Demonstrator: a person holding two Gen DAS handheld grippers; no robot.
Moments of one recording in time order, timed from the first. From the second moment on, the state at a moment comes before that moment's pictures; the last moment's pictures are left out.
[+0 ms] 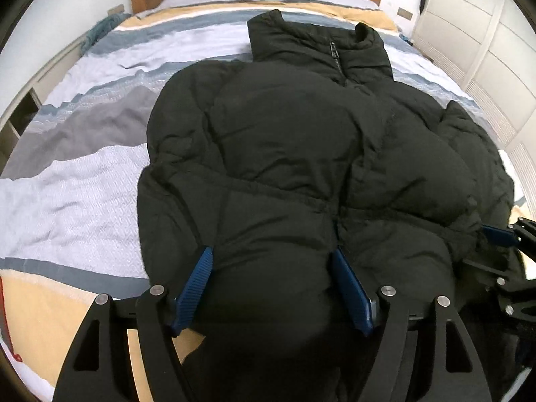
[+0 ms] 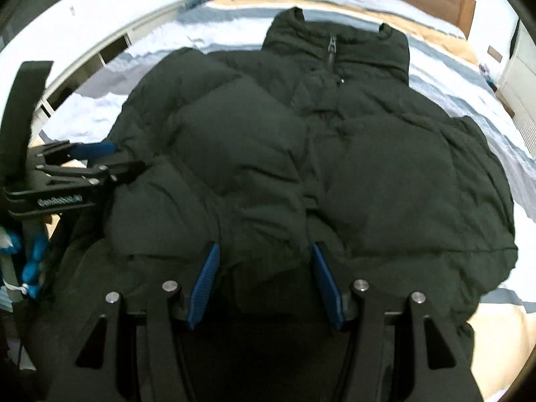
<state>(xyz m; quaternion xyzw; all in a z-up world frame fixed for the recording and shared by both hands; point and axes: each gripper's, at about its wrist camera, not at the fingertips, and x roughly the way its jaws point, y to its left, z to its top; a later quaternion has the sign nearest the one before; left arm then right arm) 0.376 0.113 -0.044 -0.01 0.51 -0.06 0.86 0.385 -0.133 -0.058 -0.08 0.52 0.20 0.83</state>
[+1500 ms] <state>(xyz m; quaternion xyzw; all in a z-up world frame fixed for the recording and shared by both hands) 0.437 0.083 -0.062 0.05 0.55 0.03 0.83 0.417 -0.155 -0.059 -0.11 0.56 0.23 0.79</state>
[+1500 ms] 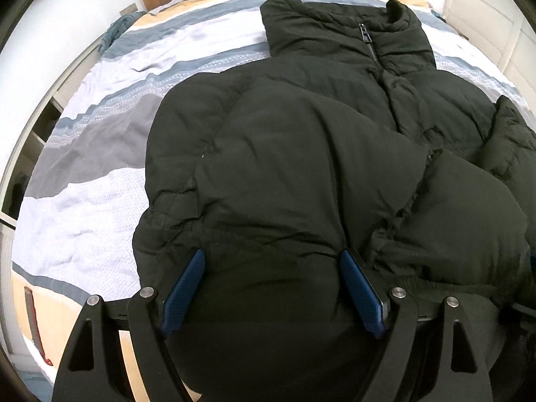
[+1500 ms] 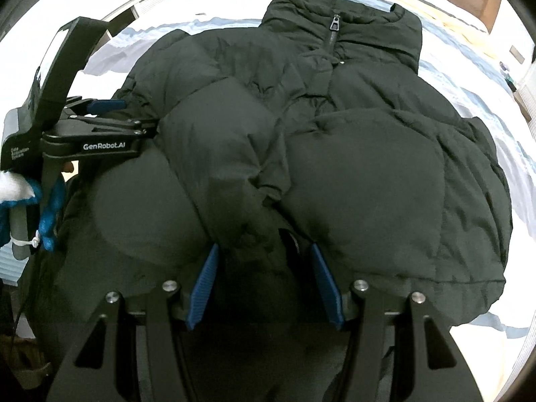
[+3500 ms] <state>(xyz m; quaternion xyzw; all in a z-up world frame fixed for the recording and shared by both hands) 0.780 0.128 -0.036 -0.25 0.53 -0.09 0.81 0.860 -0.246 -0.036 0.12 0.52 0.14 0.83</state>
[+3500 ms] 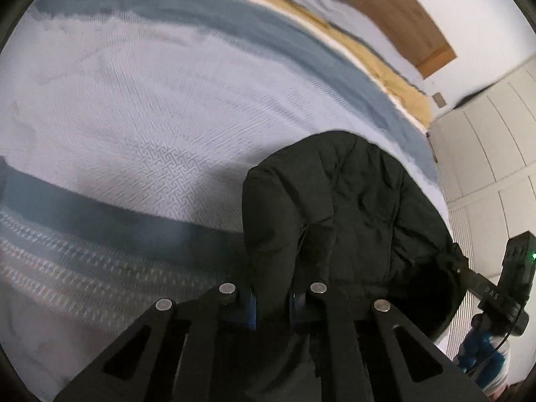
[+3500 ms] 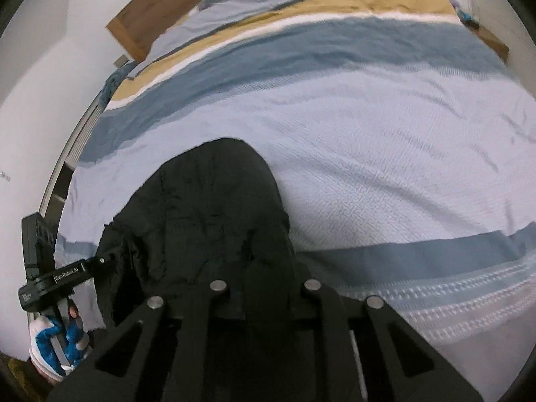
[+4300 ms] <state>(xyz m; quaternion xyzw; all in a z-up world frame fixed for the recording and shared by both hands) 0.554 0.124 -0.062 -0.18 0.53 -0.07 0.82 0.621 -0.282 -0.040 0.10 0.48 0.16 0.85</state>
